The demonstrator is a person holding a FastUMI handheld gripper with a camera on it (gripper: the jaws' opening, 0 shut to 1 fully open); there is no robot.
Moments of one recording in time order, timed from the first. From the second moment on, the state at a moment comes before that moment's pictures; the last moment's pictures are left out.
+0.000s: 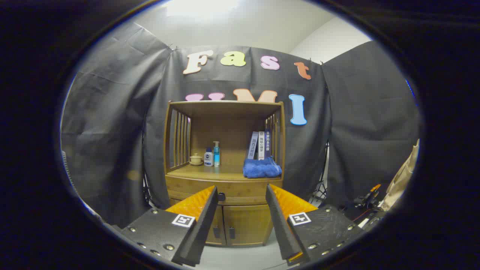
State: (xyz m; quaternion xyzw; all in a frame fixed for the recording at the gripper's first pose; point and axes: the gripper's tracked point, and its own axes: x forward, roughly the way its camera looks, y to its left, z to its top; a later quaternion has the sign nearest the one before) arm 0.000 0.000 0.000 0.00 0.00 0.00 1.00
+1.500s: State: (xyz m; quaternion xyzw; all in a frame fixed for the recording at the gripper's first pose) arm 0.168 0.051 -0.080 0.04 0.08 0.00 1.00
